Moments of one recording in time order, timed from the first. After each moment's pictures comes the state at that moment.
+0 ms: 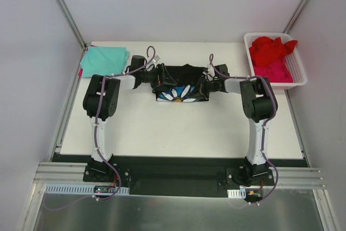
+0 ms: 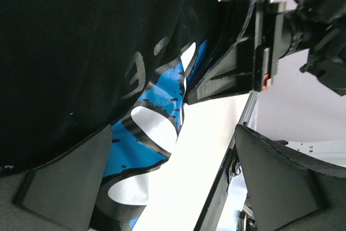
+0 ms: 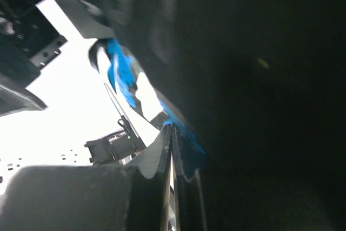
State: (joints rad) left arm -0.25 2.13 1.31 0.15 0.94 -0.71; right arm 0.27 2.16 1.33 -0.10 -0.90 0.74
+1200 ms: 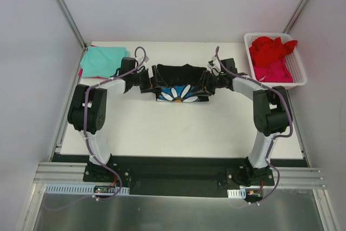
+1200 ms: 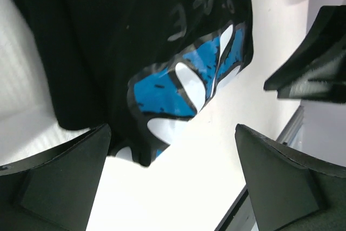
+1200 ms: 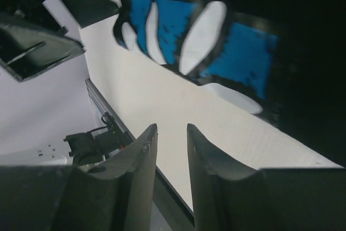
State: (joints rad) left arm -0.21 1.89 1.14 0.01 0.73 -0.56; right arm 0.29 1.89 1.25 -0.25 -0.81 0.61
